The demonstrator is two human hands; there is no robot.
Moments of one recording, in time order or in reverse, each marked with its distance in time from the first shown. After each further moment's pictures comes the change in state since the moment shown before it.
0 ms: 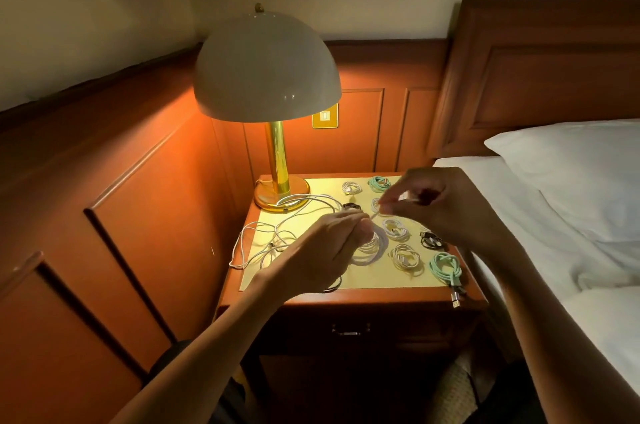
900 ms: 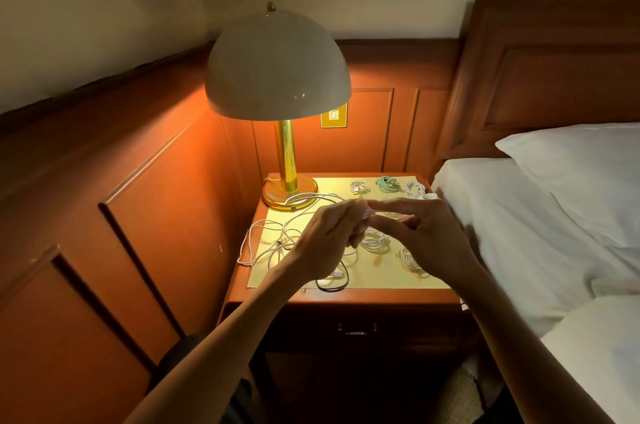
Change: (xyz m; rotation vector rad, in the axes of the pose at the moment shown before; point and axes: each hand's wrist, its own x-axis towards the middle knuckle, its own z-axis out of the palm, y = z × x) left_hand 0.003 -0.011 0.004 -0.498 0.096 -0.237; right_hand -0.015 0.017 0.049 0.106 0.084 0.074
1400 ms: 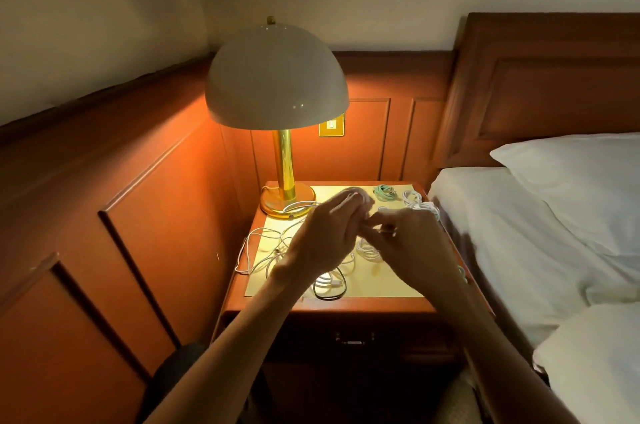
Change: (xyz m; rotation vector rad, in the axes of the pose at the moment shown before) left_hand 0.021 -0.019 -0.008 0.639 0.159 0.422; right_hand 0.002 -0.010 0.013 -0.461 0.033 0.046
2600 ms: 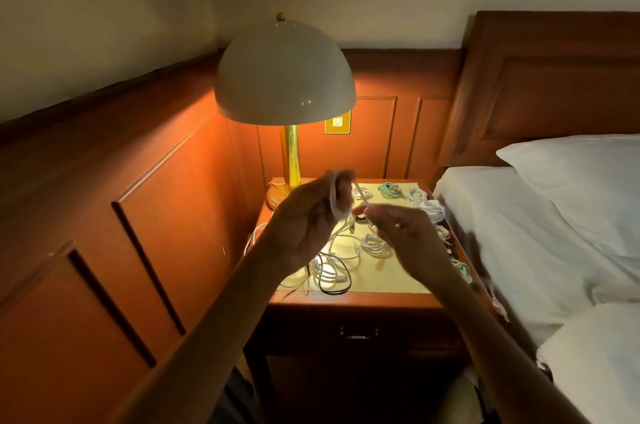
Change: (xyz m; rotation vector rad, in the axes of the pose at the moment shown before) left_hand 0.004 0.030 -0.060 -1.808 -0.010 -0.616; right_hand -0.003 -0.005 0.007 0.515 -0.061 0.047
